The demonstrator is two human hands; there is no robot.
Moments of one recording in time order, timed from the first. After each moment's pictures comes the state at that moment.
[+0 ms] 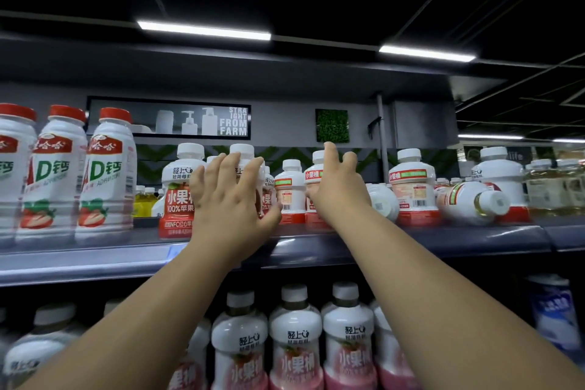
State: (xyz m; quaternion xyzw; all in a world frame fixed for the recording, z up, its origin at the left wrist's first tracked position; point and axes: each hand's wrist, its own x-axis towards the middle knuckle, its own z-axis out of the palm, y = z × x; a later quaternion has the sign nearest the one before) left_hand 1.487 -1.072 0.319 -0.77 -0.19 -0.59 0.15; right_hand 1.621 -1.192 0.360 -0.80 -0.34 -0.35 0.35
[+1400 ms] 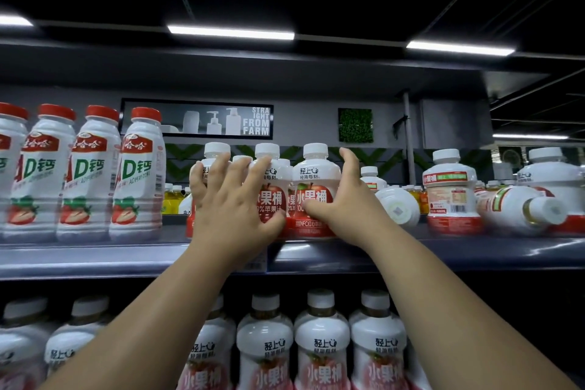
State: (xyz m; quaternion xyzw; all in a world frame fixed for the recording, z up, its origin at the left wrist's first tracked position) left_hand 1.462 -1.052 0.319 -0.77 -0.21 -0.57 0.19; right_hand 1.604 -1.194 0.337 -0.70 -0.48 -0.22 0.48
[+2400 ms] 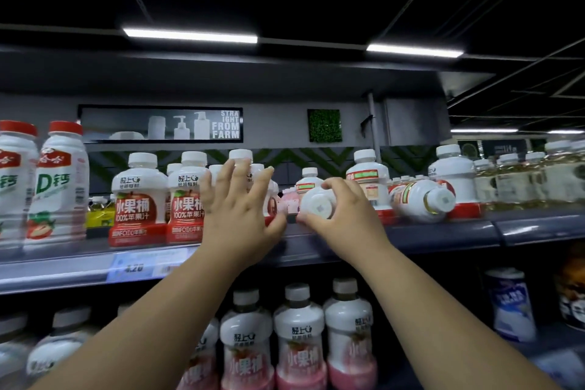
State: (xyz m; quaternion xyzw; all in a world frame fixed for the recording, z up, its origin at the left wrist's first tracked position) left_hand 1.545 -1.136 0.315 -0.78 -0.19 -0.57 0.20; right_hand 1.670 -1.278 0.306 -0.69 -0.42 -0.37 0.46
